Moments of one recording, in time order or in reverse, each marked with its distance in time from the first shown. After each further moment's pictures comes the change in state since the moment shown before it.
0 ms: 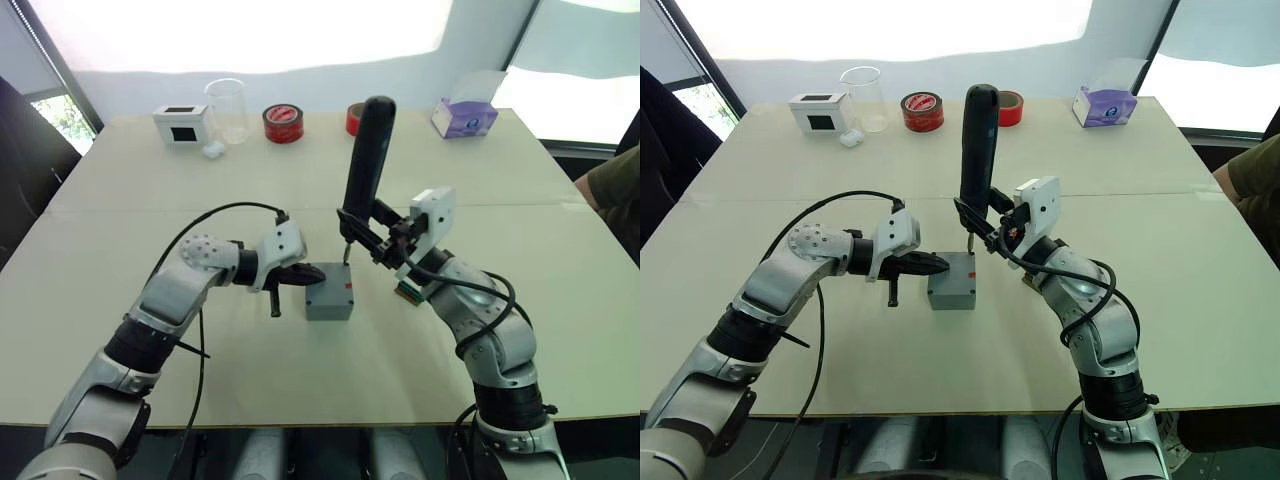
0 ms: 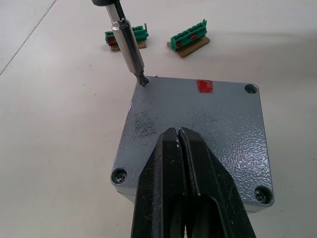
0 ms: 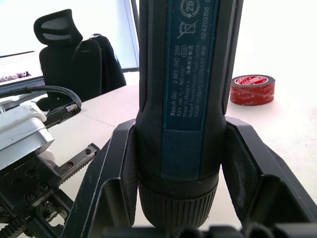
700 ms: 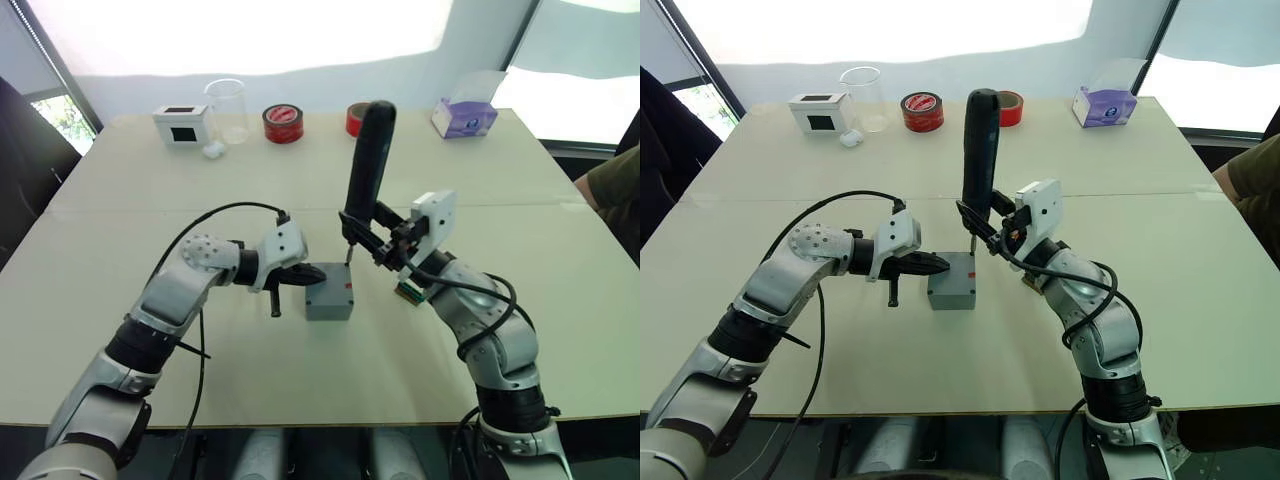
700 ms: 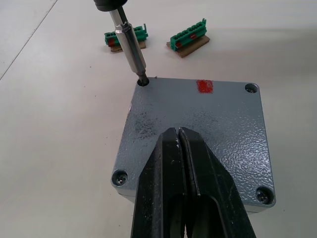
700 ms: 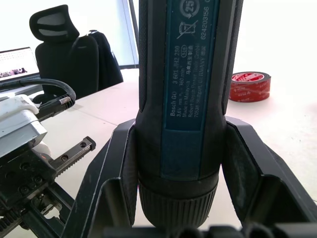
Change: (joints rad) left arm 0.002 -0.004 -0.001 0.000 0.018 -0.014 -0.005; right arm 0.013 0.002 0.019 -0.004 -0.017 -0.030 -0.002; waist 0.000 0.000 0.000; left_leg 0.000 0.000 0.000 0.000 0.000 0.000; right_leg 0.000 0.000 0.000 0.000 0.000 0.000
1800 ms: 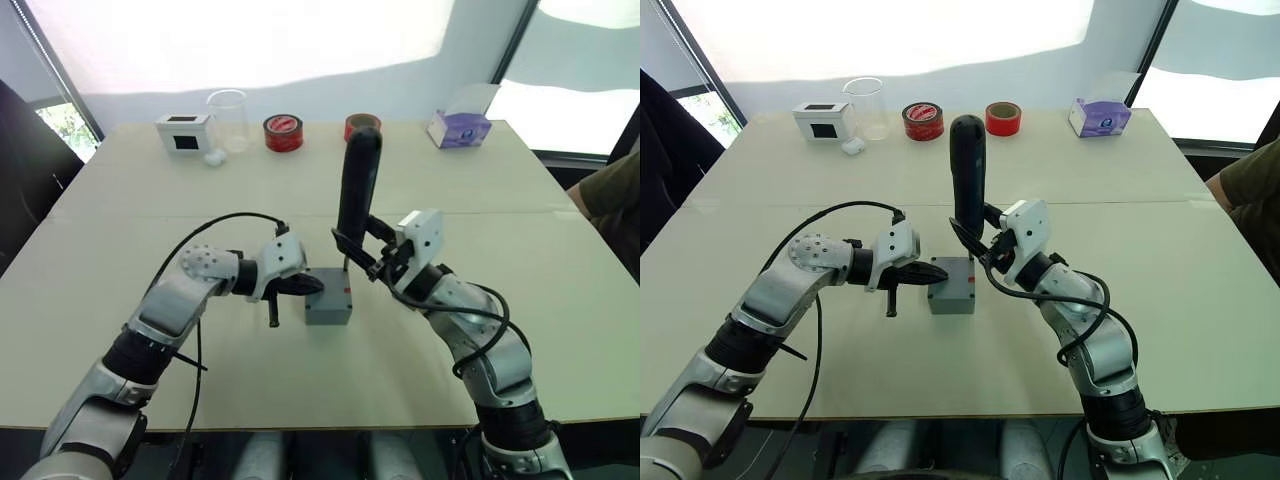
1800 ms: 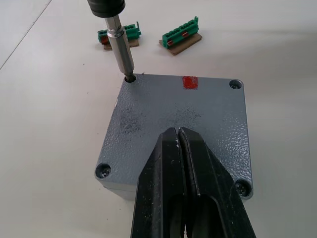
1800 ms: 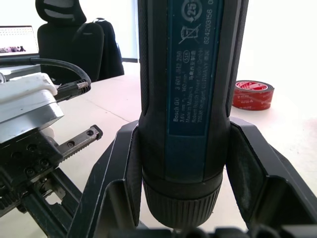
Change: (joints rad) left arm 0.054 0.013 -0.007 -0.039 0.004 0.017 0.008; right arm 0.091 -0.032 0.082 -0.033 -0.108 -0.061 0.014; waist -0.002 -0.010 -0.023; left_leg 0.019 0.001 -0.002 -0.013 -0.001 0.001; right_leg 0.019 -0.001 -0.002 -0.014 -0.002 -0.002
